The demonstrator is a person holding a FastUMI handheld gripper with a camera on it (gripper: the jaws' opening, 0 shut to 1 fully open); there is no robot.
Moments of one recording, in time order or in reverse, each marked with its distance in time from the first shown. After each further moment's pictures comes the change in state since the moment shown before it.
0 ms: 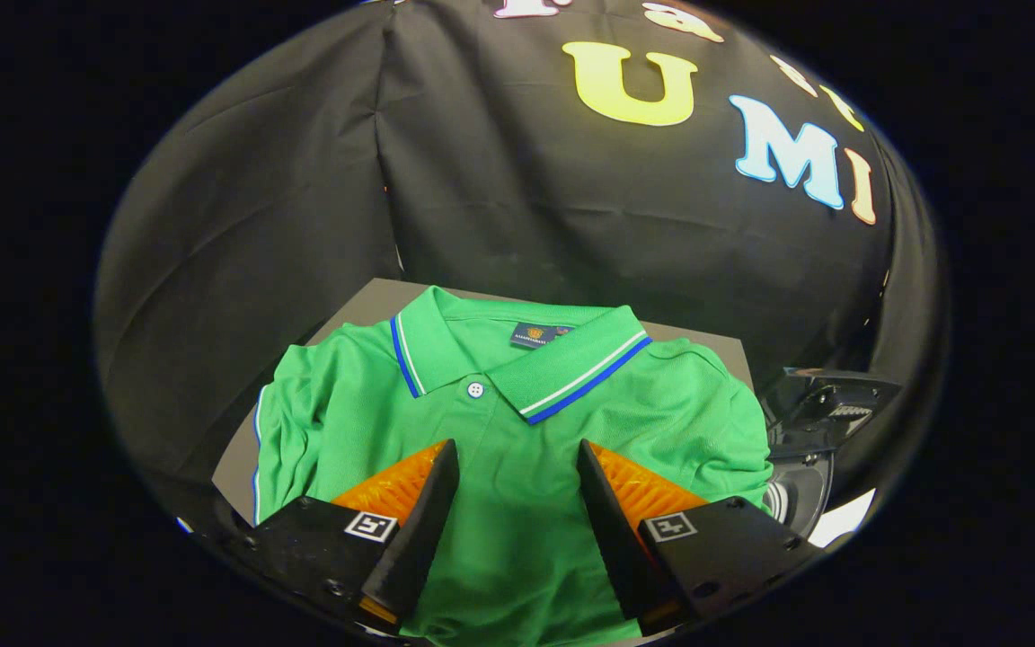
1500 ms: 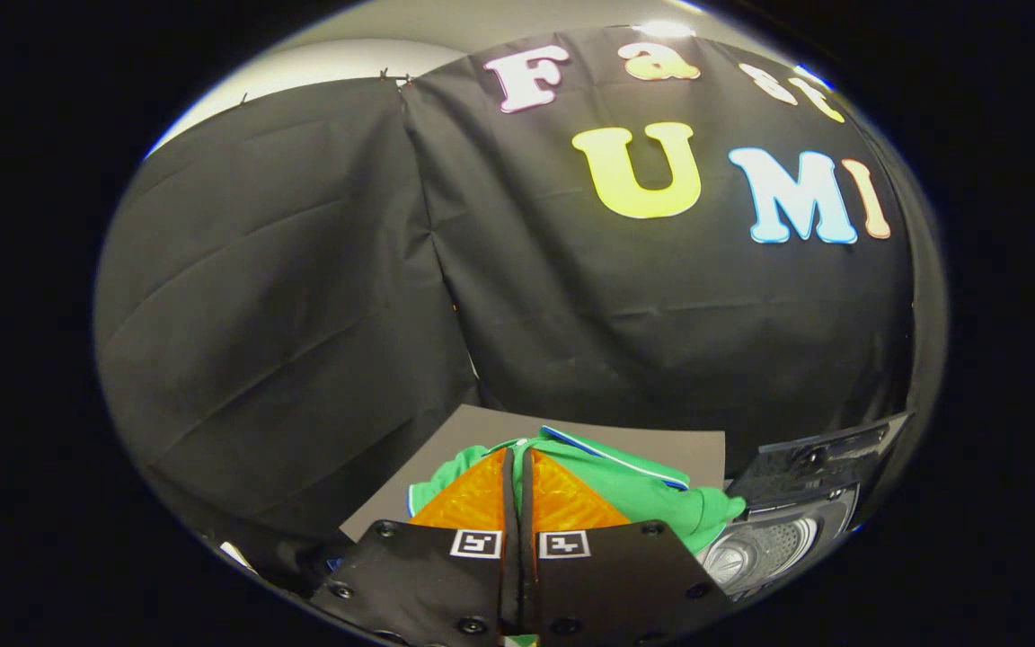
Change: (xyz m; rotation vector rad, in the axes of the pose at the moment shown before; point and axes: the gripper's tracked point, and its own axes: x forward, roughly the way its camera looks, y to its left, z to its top) arm -0.131 -0.001 0.097 0.046 -0.342 0.226
